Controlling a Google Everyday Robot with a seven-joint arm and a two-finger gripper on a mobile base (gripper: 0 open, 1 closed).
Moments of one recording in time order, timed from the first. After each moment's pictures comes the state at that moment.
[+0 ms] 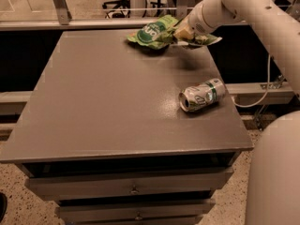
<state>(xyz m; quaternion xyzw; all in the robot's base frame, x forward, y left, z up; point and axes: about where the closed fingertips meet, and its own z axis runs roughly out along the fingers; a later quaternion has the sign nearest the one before) 0.800 -0.134 0.912 -0.51 0.74 0.00 0.44</state>
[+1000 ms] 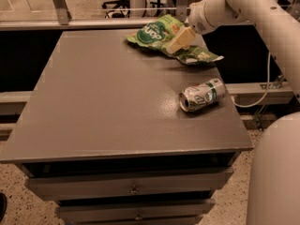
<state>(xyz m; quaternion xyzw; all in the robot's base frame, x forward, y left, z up) 0.799 -0.126 0.918 -0.50 0.73 0.04 0.46</state>
